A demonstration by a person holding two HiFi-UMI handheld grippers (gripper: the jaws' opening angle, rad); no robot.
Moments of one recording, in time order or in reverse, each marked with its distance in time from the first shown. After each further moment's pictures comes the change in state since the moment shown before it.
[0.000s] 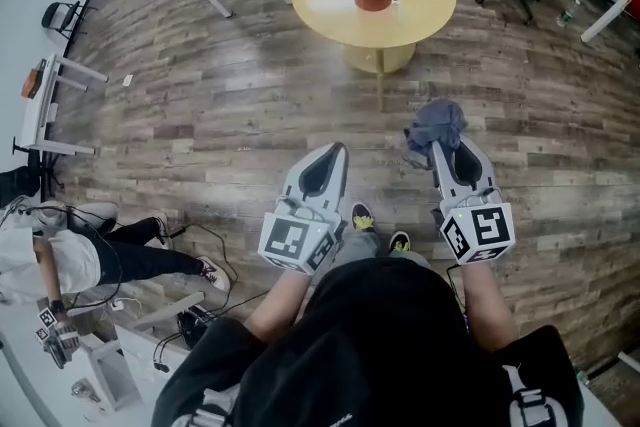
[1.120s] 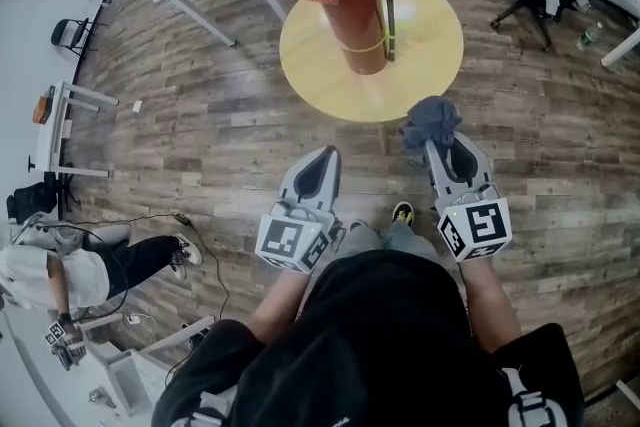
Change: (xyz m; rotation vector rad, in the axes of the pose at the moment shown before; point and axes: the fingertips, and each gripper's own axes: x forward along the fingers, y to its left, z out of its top) left arm 0.244 0.086 0.036 0.025 0.028 0.053; right arm 0.204 -0.169 0.048 0.013 -0.026 0.065
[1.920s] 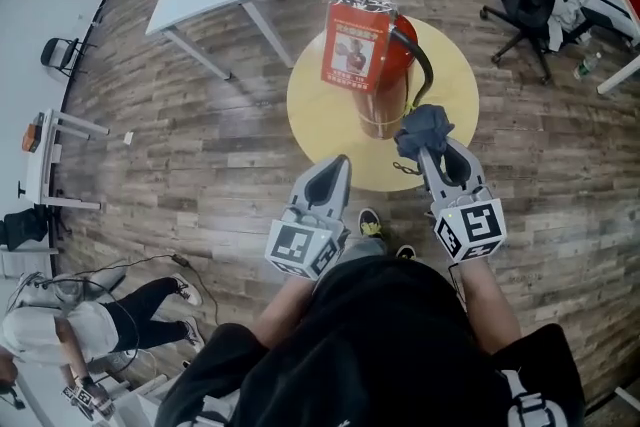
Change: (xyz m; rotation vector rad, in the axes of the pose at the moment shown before) left arm 0.125 0.115 0.028 -0.019 -0.031 -0.073; right arm 0.177 -0.029 0.018 -0.045 0.006 0.003
